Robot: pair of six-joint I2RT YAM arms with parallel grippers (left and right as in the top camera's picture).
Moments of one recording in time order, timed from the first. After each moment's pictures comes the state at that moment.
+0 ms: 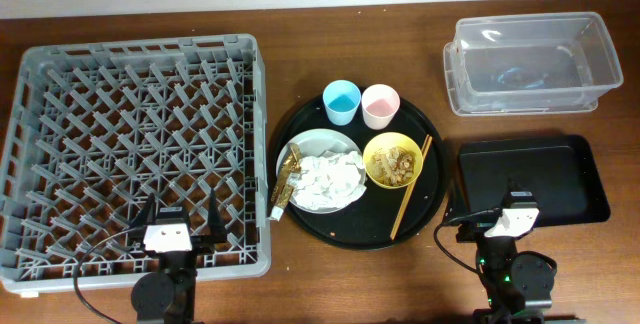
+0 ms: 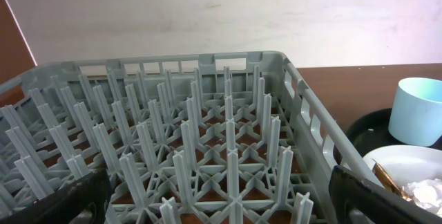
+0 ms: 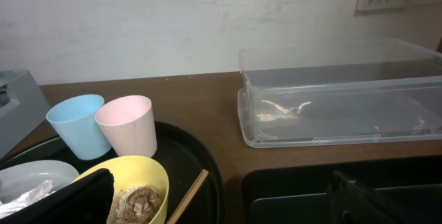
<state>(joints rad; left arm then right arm) 0.02 0.01 0.01 -0.08 -0.03 0.04 -0.02 0.01 0.01 -0.08 -0.02 0.08</state>
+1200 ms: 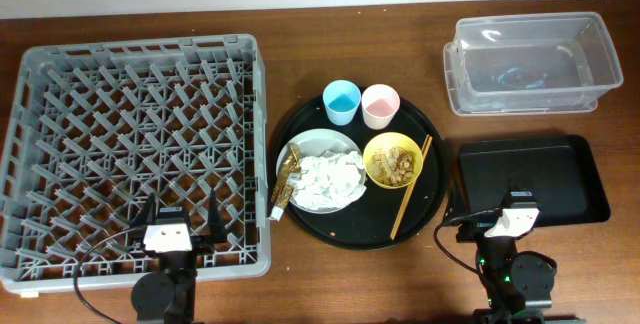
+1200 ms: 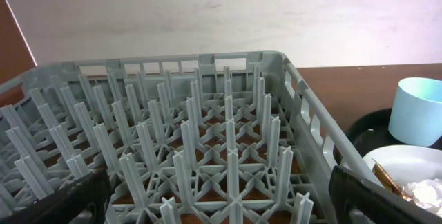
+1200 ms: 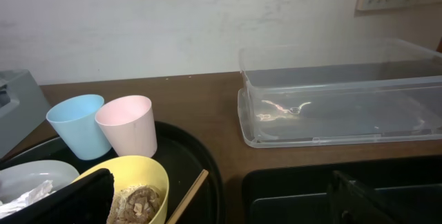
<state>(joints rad) 0.02 0.01 0.01 -0.08 -0.03 0.04 -0.02 0.01 0.01 -0.08 -0.02 0.08</state>
